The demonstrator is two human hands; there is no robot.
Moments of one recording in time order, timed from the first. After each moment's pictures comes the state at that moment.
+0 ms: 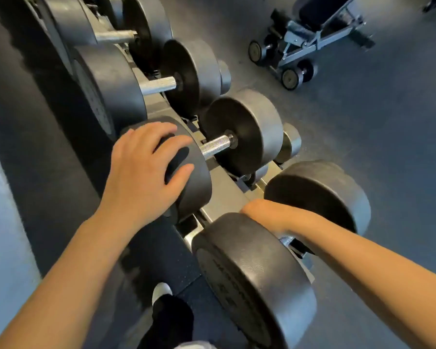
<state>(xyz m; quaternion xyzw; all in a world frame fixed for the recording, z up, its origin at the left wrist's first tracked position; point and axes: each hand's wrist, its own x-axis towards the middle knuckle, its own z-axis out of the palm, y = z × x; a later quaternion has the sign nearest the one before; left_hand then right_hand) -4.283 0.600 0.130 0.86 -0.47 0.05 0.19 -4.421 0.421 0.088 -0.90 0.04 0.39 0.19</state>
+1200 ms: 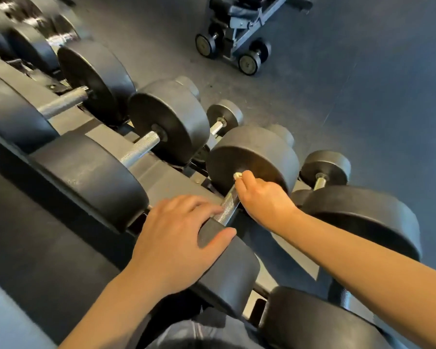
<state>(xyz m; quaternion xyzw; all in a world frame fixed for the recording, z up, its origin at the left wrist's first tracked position) -4.178 0.550 0.132 0.76 -0.60 -0.20 0.14 -4.308 0.392 0.051 -0.97 0.21 0.00 -0.12</state>
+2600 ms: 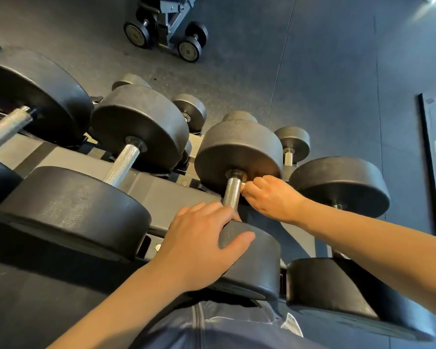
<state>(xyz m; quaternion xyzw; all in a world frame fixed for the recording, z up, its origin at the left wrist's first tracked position) -4.141 0.533 0.119 0.61 -0.70 -0.34 0.16 -4.338 0.397 0.037 -0.97 0.15 0.11 -0.15</state>
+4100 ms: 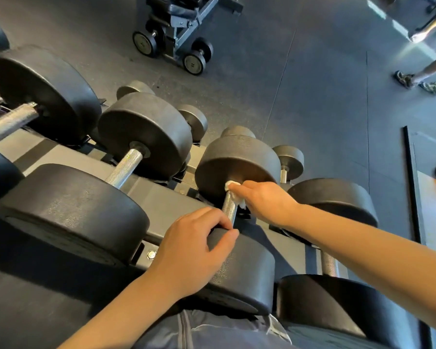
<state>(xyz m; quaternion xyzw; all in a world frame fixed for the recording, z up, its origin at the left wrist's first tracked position) -4.136 0.538 0.115 0.60 -0.62 -0.37 0.36 -4.304 0.391 0.080 -0.94 0.30 0.14 0.11</state>
